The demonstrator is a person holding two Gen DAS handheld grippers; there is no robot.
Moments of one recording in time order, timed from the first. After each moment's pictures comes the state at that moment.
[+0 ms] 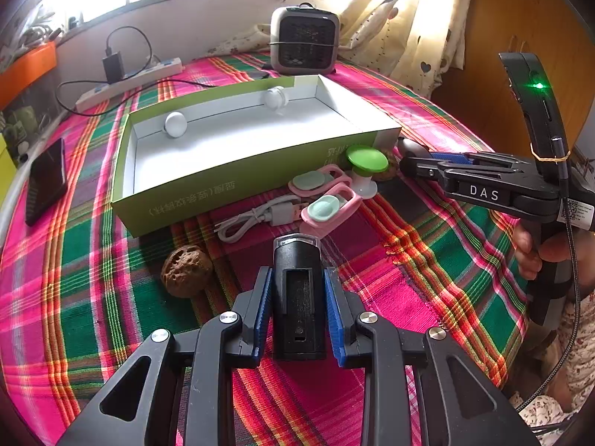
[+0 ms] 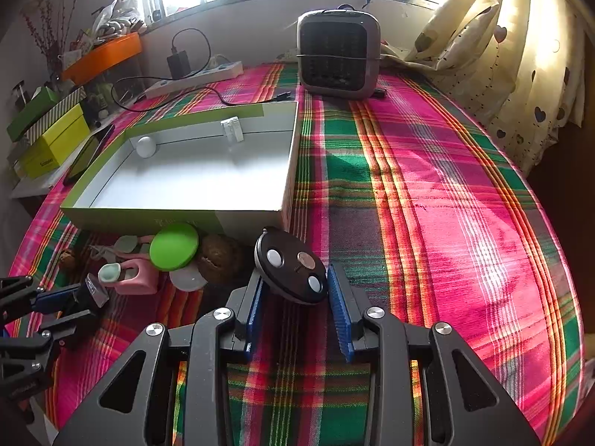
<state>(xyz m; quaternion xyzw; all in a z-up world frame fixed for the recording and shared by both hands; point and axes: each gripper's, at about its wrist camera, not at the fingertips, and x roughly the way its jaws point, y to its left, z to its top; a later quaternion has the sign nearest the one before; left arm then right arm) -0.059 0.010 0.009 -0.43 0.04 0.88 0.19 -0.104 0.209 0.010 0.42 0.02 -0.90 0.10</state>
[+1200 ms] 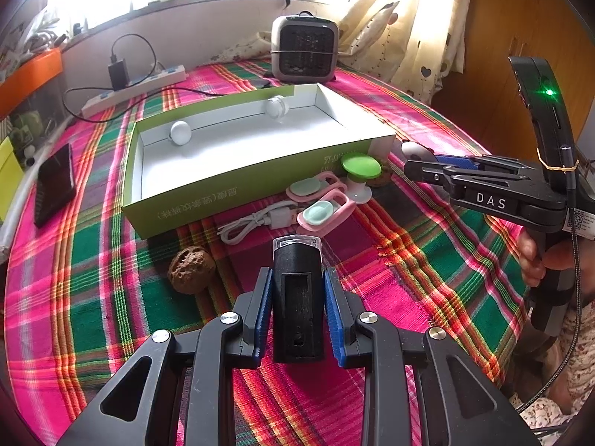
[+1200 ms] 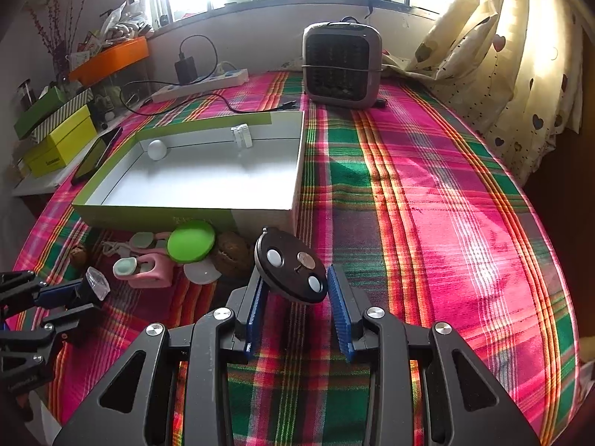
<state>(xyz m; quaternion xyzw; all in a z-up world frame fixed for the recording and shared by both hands) -0.053 0.010 0.018 -0.42 0.04 0.89 0.19 -0.091 0.208 0.022 0.40 0.02 -0.91 0.11</state>
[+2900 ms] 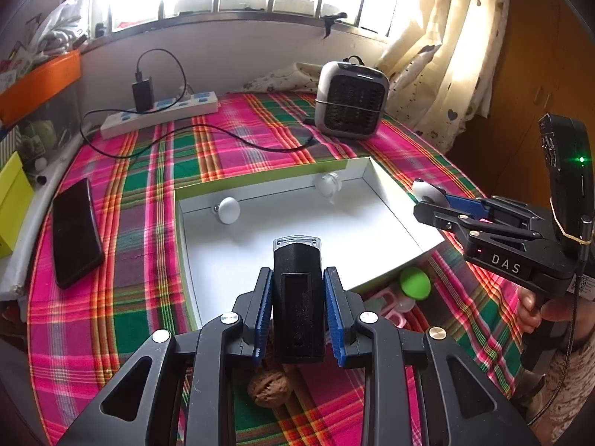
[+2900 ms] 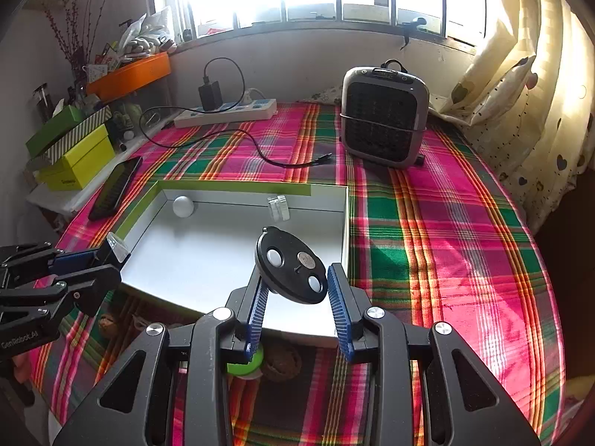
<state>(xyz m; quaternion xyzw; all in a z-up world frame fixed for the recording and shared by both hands) -0.130 -0.022 0.064 -0.41 0.00 0.90 0.16 -0.144 0.175 0.060 0.38 0.03 -0.91 0.15</state>
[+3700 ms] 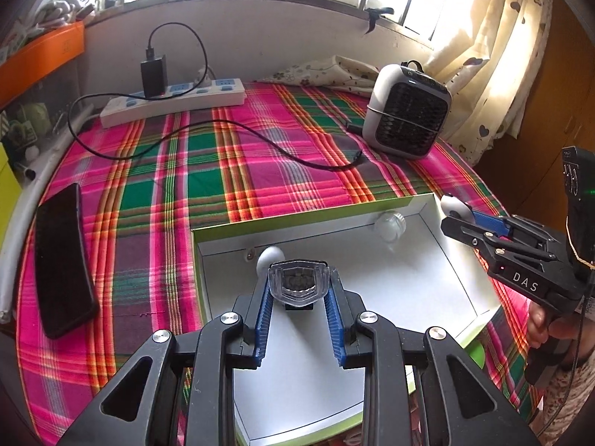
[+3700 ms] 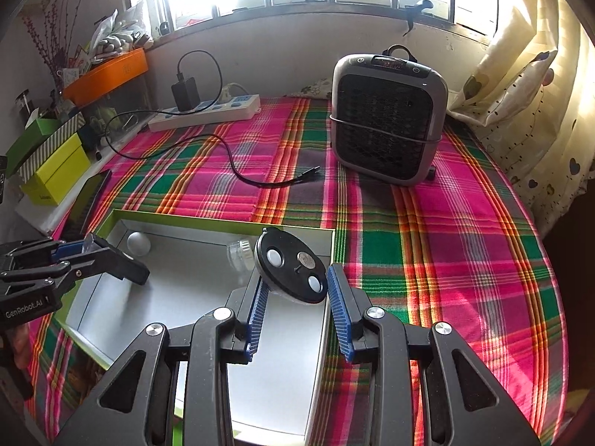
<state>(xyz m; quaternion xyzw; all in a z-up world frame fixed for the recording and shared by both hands) -0.213 -0.044 0.046 -0.43 -0.04 0.89 0.13 -0.216 0.175 0.047 0.40 0.03 -0.90 0.15</state>
